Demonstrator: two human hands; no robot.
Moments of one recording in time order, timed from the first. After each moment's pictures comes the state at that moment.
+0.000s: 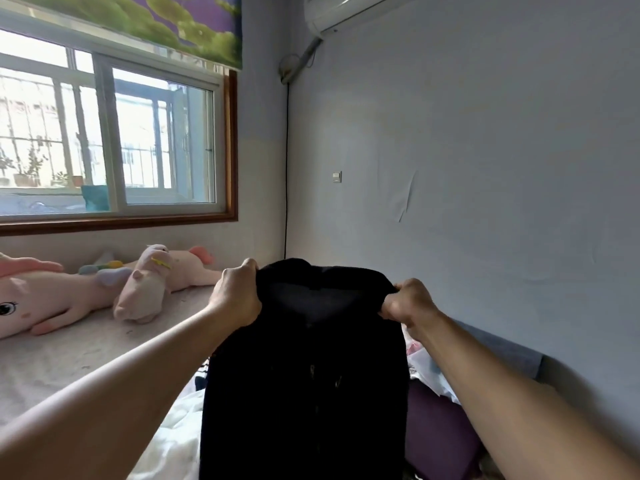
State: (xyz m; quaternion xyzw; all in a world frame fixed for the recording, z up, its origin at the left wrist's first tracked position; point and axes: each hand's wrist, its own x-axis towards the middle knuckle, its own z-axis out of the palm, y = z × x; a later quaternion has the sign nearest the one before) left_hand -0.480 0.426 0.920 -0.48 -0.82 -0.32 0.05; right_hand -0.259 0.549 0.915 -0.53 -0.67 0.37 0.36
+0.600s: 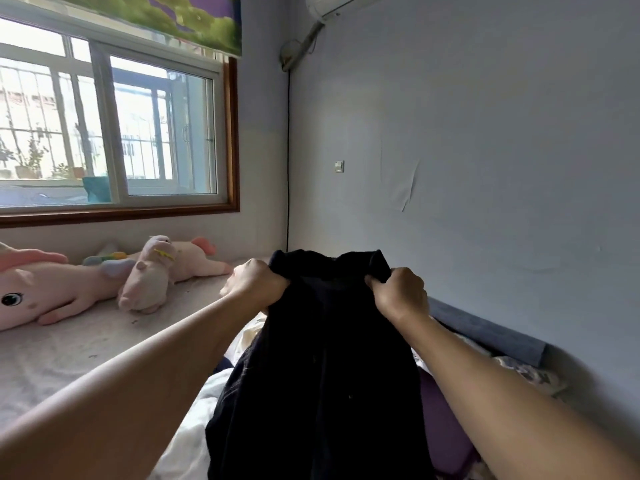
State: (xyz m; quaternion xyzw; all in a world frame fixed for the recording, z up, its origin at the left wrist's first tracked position) left_hand -0.462 0.441 0.925 -0.37 -0.86 -0.35 -0.08; right_hand -0.278 0.528 0.914 -0.58 -0.70 0.21 0.35
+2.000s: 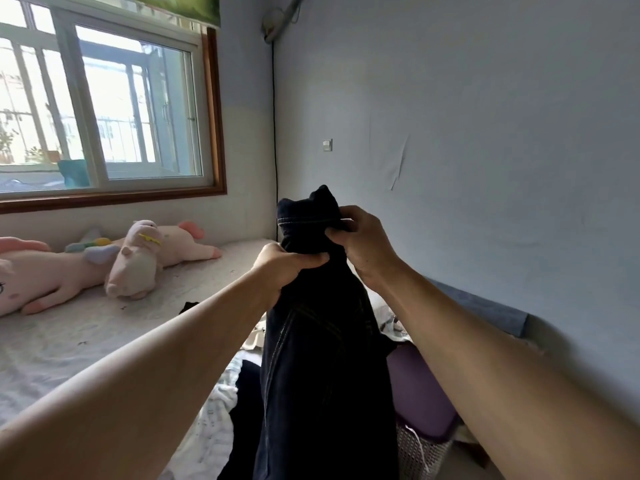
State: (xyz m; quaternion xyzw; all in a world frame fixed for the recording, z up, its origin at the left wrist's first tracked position) left_hand -0.414 0.446 0.918 -0.39 -0.60 -0.61 -0.35; right_hand -0.295 0.510 0.941 -0.27 -0.69 0.47 0.47
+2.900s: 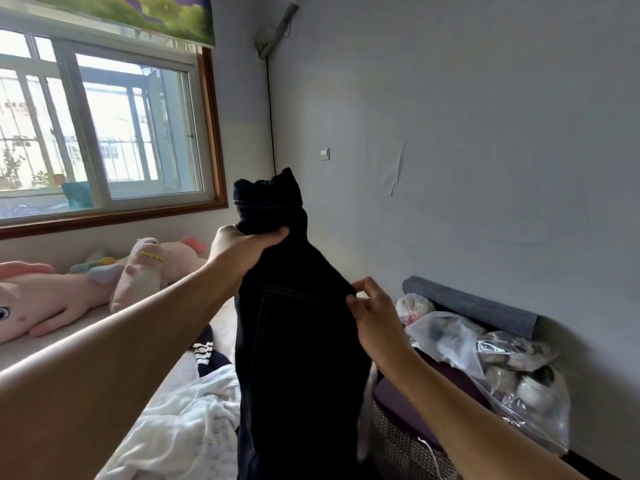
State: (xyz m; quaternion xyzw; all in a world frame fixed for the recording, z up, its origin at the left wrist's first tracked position) left_hand -0.448 0.444 0.950 -0.37 -0.62 -0.65 -0.21; right_hand -0.260 0.495 0.863 -0.32 -0.71 0.41 0.47
